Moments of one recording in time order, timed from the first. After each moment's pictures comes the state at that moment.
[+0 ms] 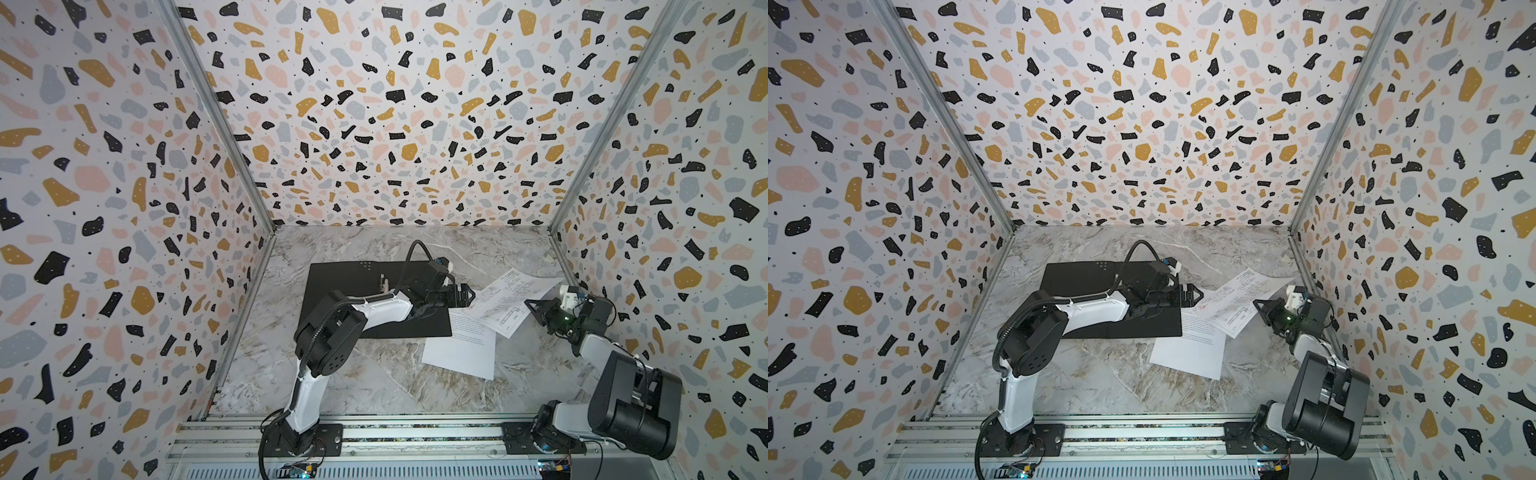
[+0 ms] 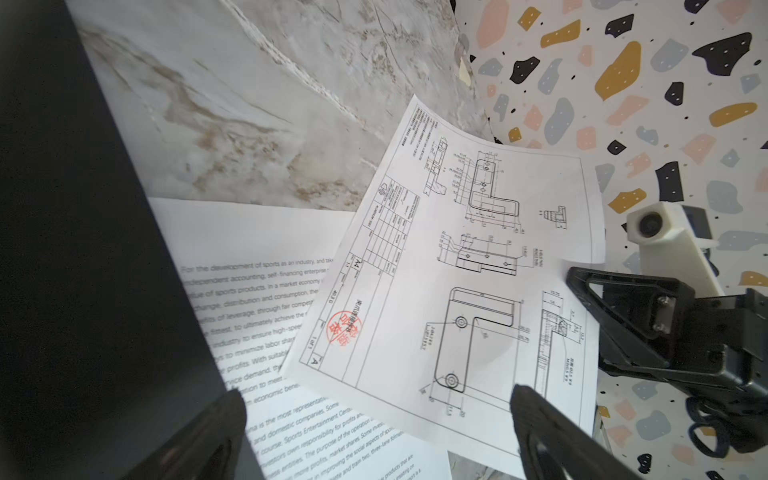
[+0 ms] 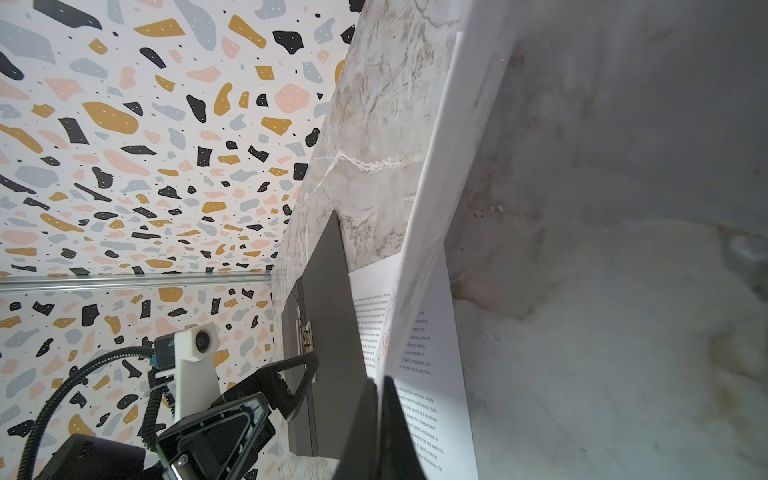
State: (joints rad) left arm -0.80 2.03 1.37 0.04 0.25 -0.69; right arm -0.44 1.32 0.52 0.12 -0.88 0.69
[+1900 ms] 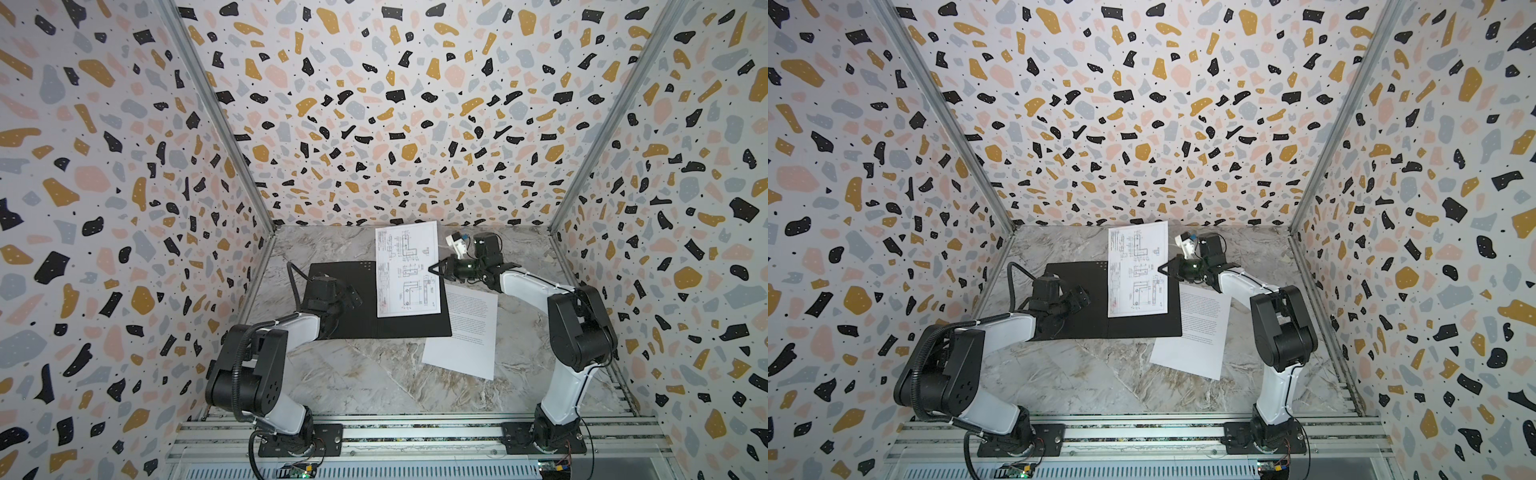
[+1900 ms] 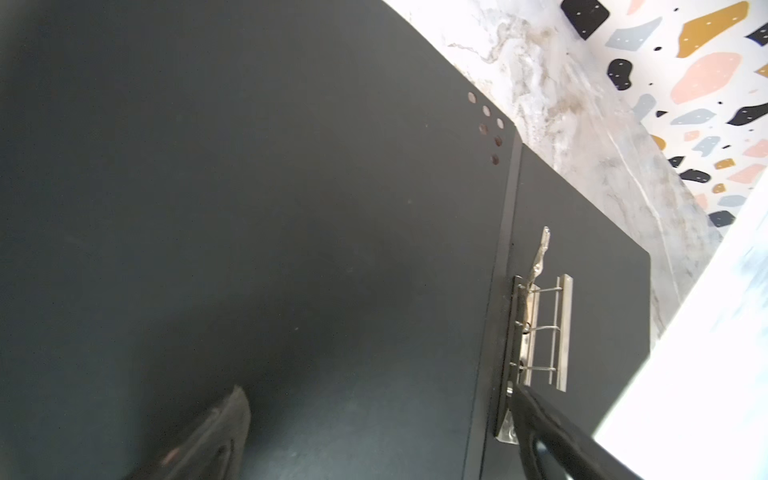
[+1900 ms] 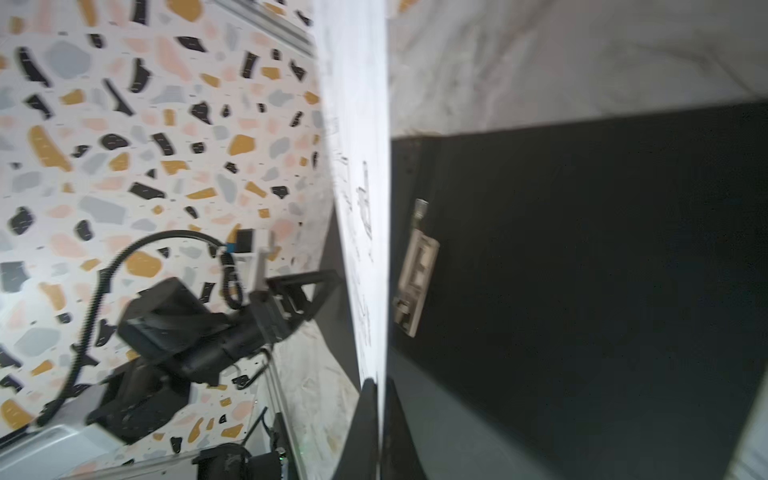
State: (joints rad) left arm -0.16 1.56 0.65 0.13 0.12 -0.67; right arm 0.33 1.88 1.19 -0.01 -0.80 0.59
